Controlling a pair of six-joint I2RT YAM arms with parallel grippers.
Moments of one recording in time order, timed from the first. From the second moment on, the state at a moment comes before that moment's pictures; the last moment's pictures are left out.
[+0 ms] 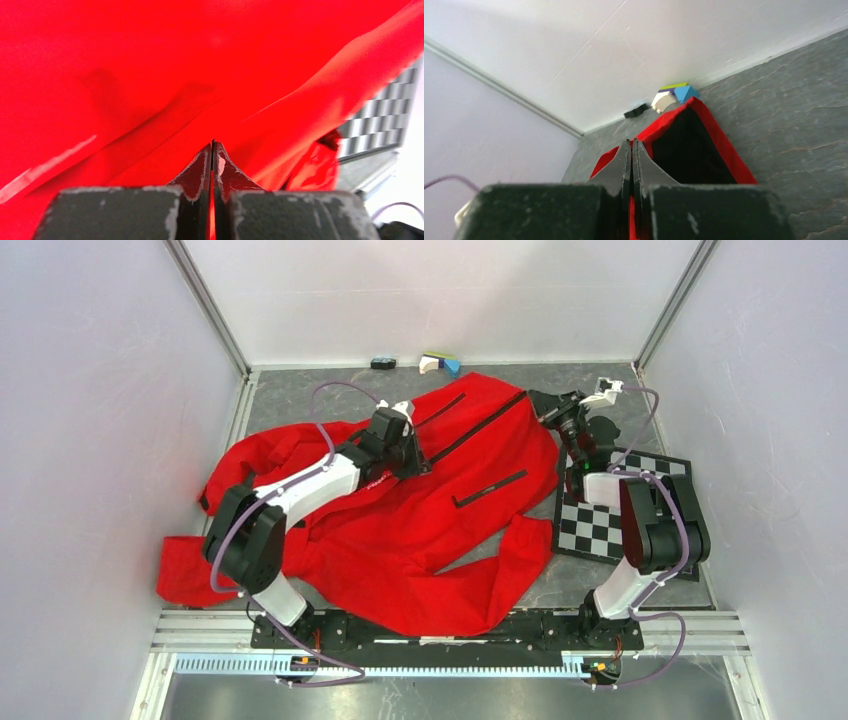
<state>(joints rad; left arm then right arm) -0.57 1.64 1.11 -0.17 0.15 -0.66 0.07 1.69 0.72 1.13 -0.24 0.82</state>
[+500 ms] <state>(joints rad) -0.27 1.10 0.90 -0.69 -0.17 -0.56 -0.01 1.84 0.81 1.15 -0.16 0.82</state>
